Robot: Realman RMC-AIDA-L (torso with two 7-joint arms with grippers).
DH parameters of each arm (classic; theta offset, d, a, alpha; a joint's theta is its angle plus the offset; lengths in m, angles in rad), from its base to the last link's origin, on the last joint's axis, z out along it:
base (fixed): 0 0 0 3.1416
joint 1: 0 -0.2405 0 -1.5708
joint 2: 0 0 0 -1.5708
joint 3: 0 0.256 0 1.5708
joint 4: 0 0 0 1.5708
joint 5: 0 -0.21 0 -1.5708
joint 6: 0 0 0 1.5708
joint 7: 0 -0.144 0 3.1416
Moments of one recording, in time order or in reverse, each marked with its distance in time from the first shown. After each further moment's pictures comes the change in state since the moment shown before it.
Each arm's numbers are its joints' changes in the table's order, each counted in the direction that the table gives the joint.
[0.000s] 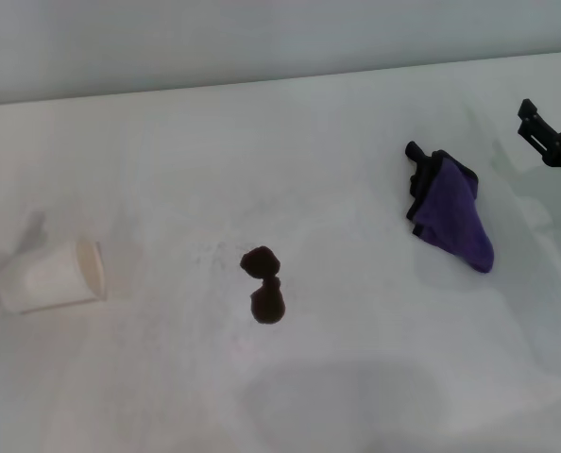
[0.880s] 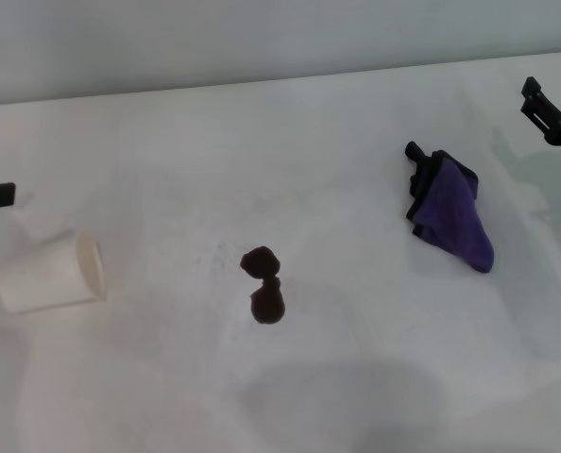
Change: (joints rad) left arm 0.503 -0.101 0.035 0.943 -0.992 -0.449 0.501; right arm -0.028 0.000 0.038 0.012 -0.003 0.012 0.000
